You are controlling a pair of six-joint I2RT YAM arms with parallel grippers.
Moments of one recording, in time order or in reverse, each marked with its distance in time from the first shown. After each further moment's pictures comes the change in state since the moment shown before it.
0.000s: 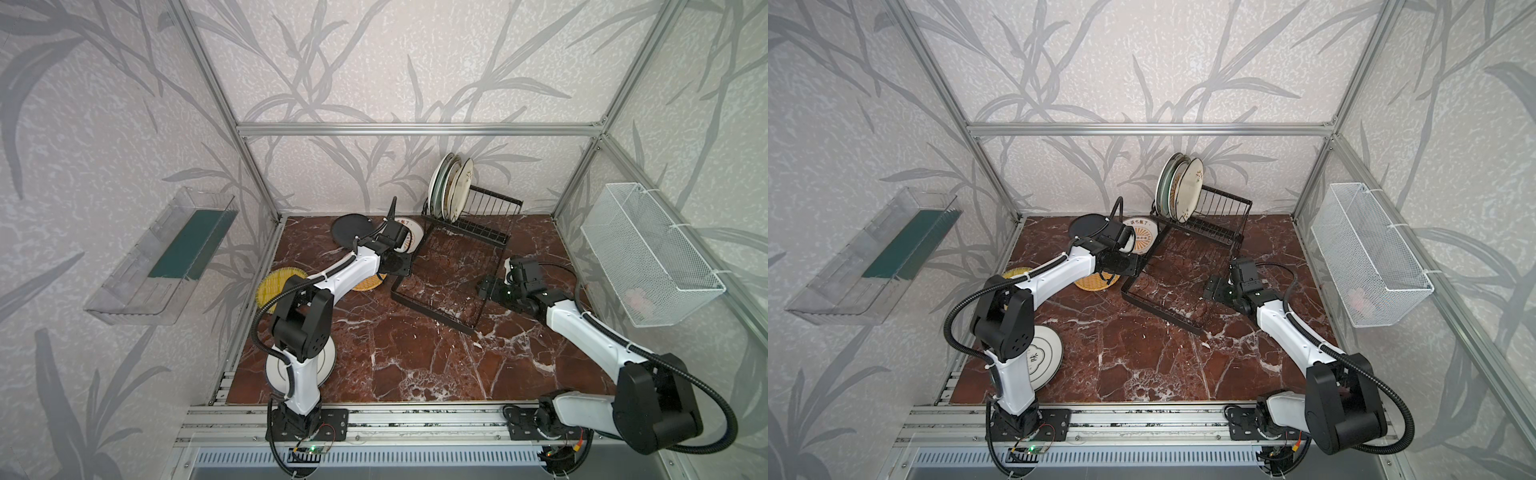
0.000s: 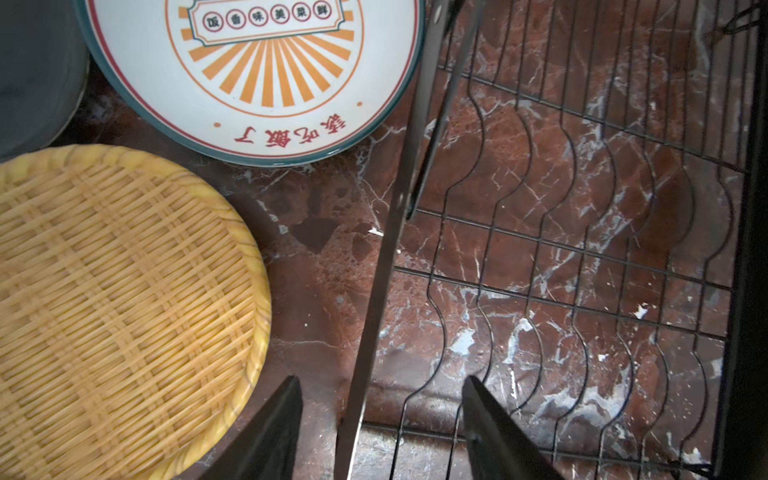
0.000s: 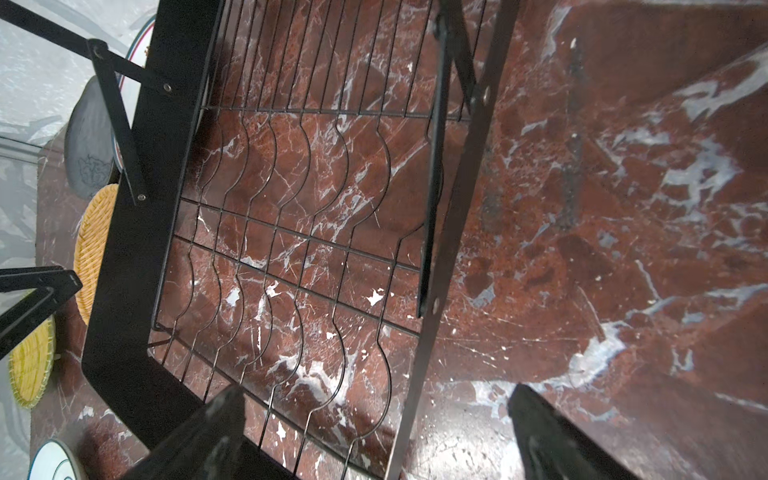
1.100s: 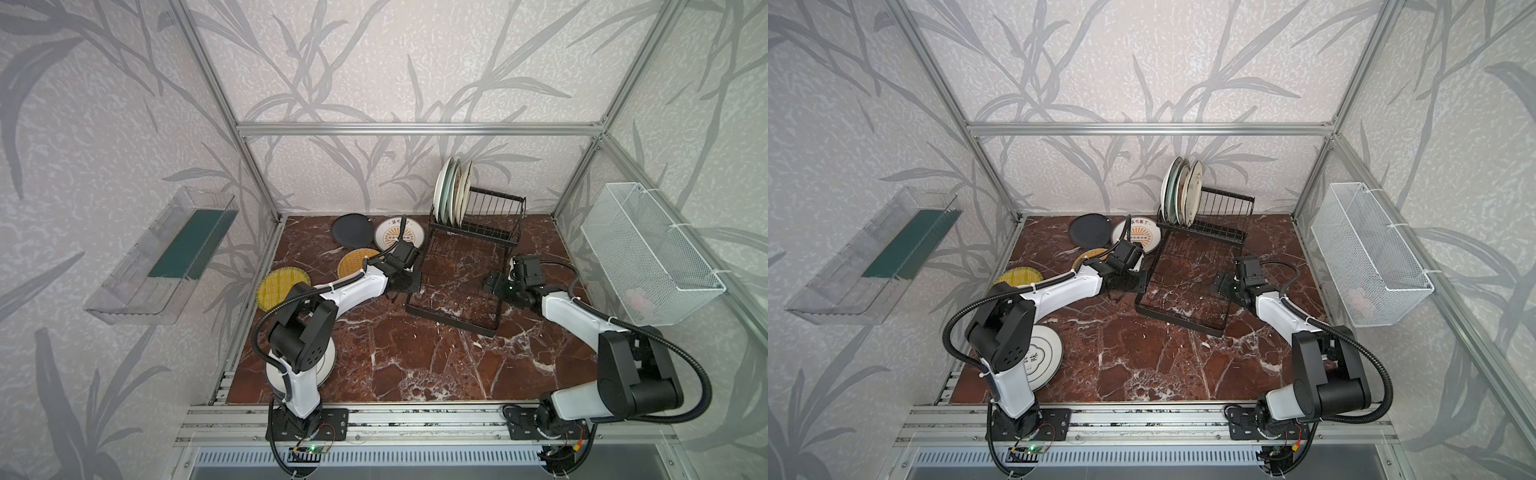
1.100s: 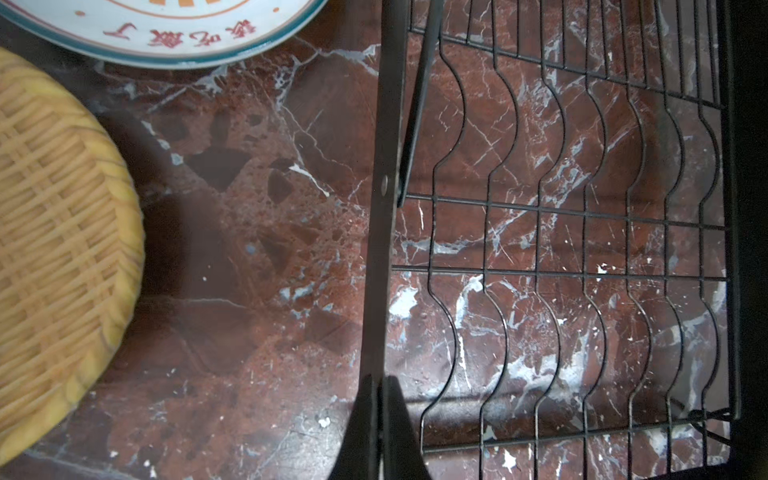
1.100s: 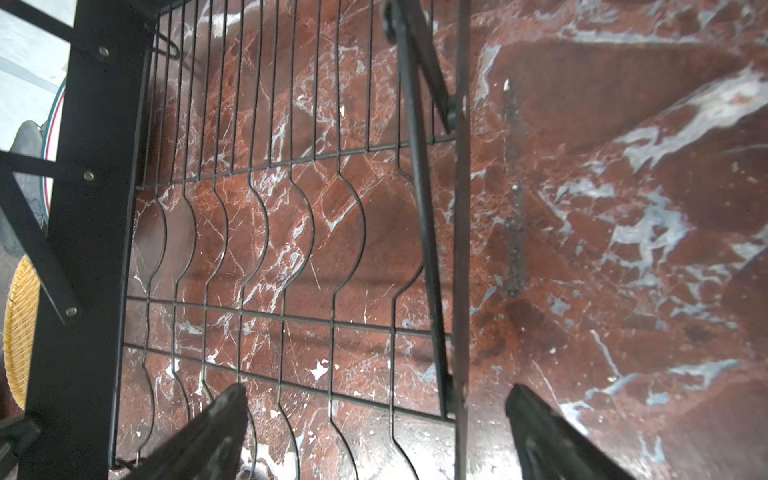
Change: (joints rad) left arm -0.130 -0.102 -0.253 0.202 0.010 -0.172; right arm -0.095 0.137 0.000 0.122 0.015 -0.027
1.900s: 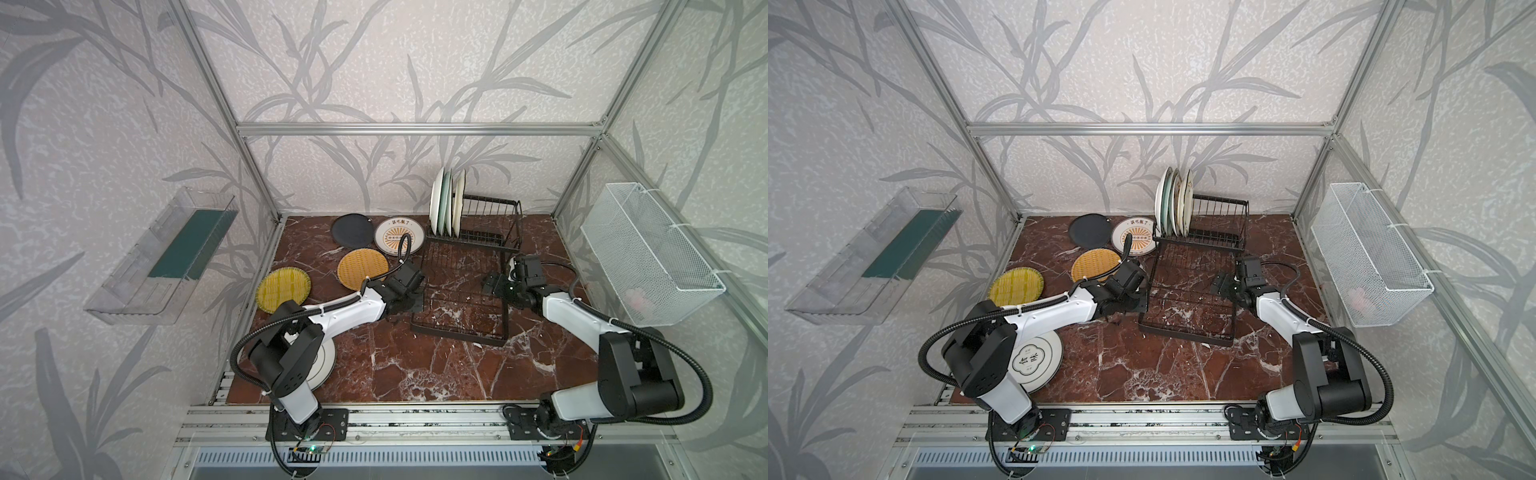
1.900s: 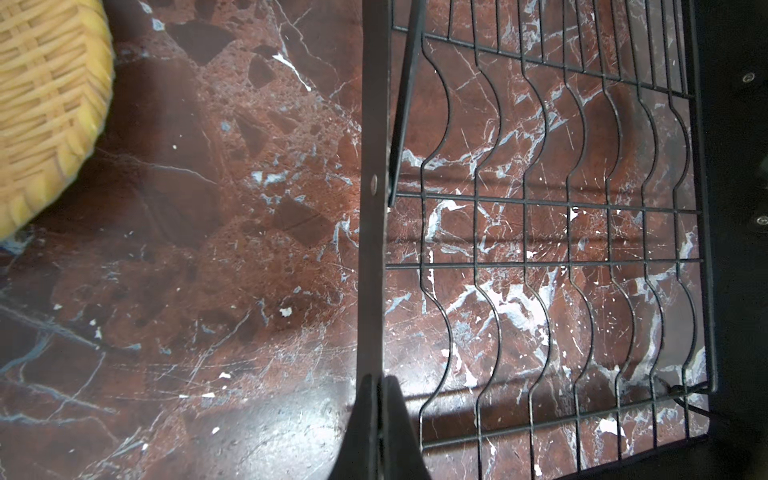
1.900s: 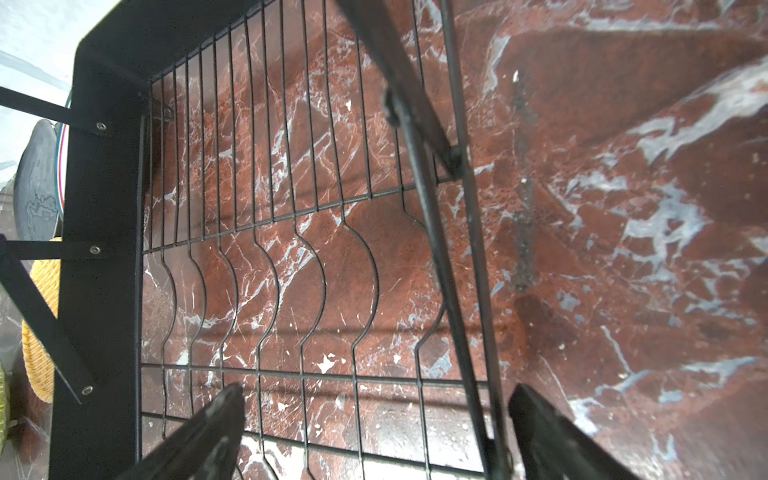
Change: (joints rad) left arm -0.120 -0.151 -0.194 0.055 -0.100 -0.179; right arm -0.006 -0.009 -0.006 0.002 -0.028 0.005
